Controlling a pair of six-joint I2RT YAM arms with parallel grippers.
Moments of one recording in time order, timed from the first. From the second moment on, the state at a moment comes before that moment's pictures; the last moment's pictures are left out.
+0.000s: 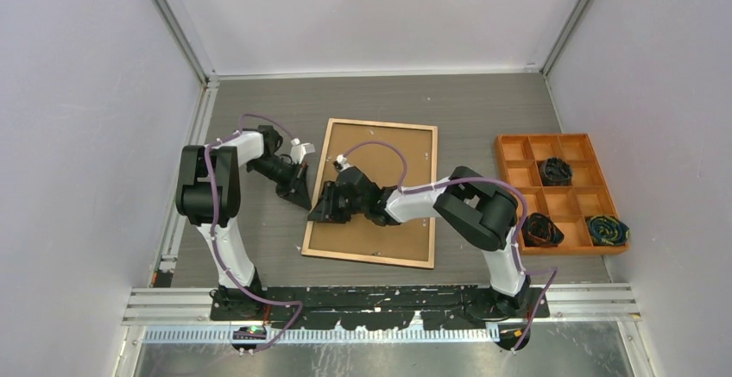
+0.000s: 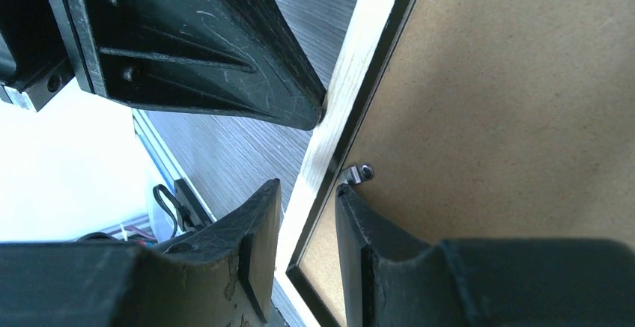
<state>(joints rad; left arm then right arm) -0.07 1.92 1.18 -0.94 0.76 0.35 1.00 2.01 1.09 0.34 -0.20 1.03</state>
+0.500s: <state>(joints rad) -0.07 1.92 1.18 -0.94 0.75 0.35 1.00 2.03 1.12 0.33 -0.16 1.02</state>
